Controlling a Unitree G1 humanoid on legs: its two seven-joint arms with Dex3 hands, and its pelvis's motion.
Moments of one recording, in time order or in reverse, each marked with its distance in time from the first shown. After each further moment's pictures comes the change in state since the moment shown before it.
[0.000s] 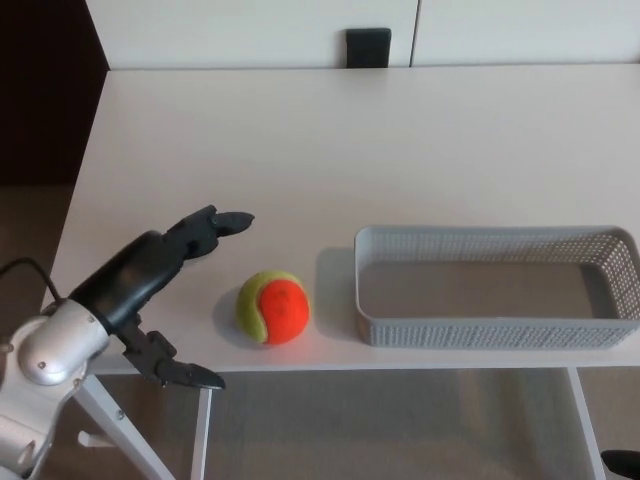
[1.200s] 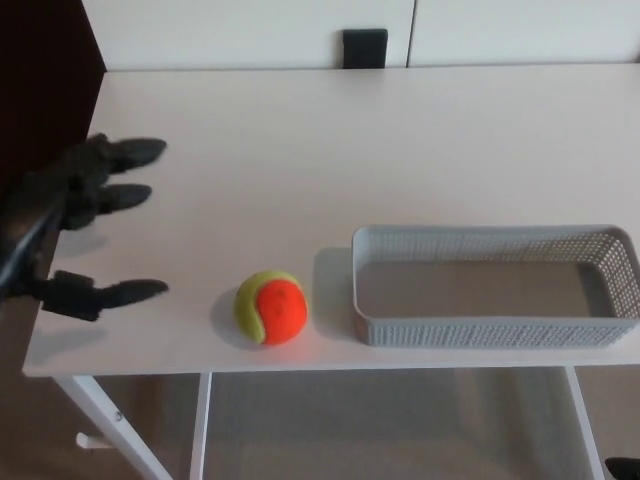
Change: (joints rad) left_arm 0.038 0.091 0.211 -0.086 -0.256 -0.006 -0.040; right_arm 0.020 0.008 -0.016 0.017 0.030 -0.028 0.001
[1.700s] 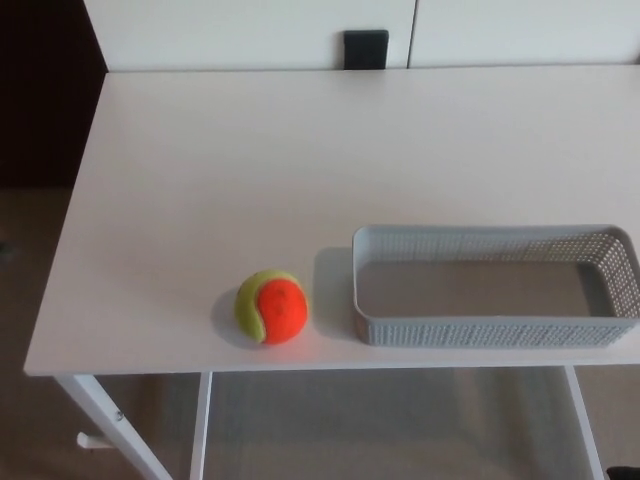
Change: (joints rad) left_arm 0.197 0.004 0.330 -0.278 -0.241 0.012 -0.009; right_arm 0.000 0.002 -0.002 0.033 0.002 -0.009 0.000
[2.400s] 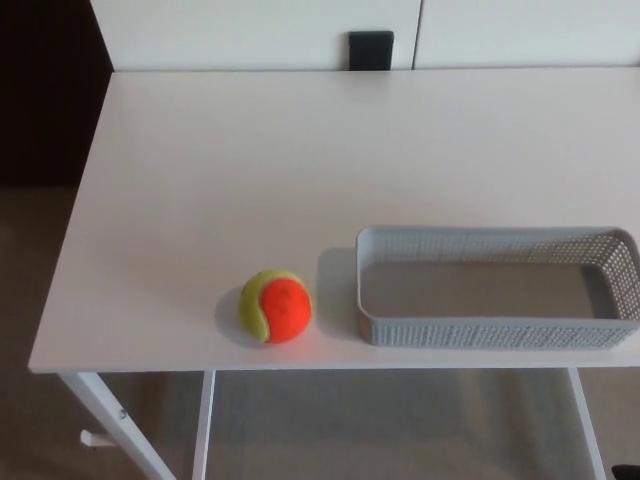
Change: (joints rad) left_arm 0.311 -0.008 0.338 0.435 0.167 0.000 0.237; right_arm 0.011 0.001 -0.016 -0.008 0.001 -0.015 -0.001
